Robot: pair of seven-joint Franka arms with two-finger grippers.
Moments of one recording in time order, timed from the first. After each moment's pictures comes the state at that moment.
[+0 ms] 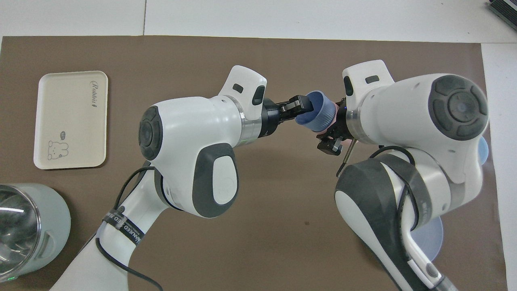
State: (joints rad) left arm -0.67 0.27 -0.04 -1.68 -0.80 2.56 -0.34; right arm 0.33 0.07 0.02 -1.79 0.05 2.08 -0.72
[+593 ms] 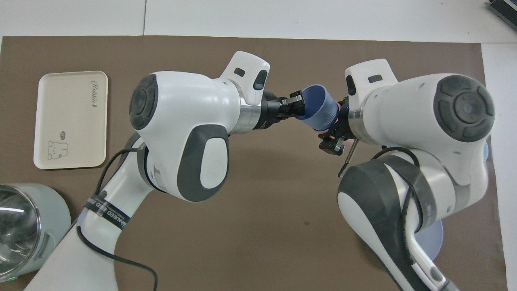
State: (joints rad) left arm -0.62 0.30 0.00 -1.53 -0.70 2.30 -0.46; right arm 0.33 0.06 0.02 -1.79 0.05 2.08 -0.72
